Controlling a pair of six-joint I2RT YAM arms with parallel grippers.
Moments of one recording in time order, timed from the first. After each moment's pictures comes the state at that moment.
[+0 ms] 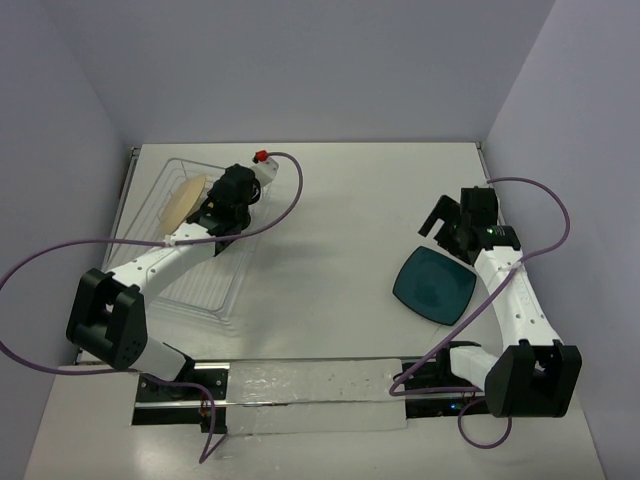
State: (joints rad) left arm -0.53 1.48 1.06 -0.02 -0.68 0.64; right arm -0.05 1.11 0.92 -0.67 0.03 0.55
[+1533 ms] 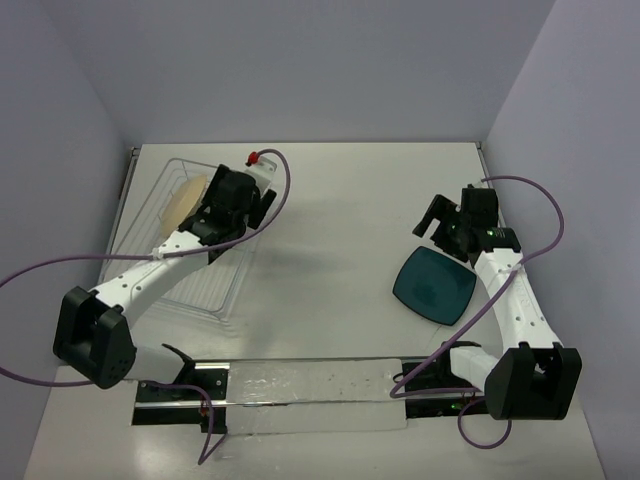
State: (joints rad) left arm -0.58 1.38 1.06 -0.21 -0.53 0.27; right arm -0.05 1.10 0.91 -0.64 -0.09 0.51
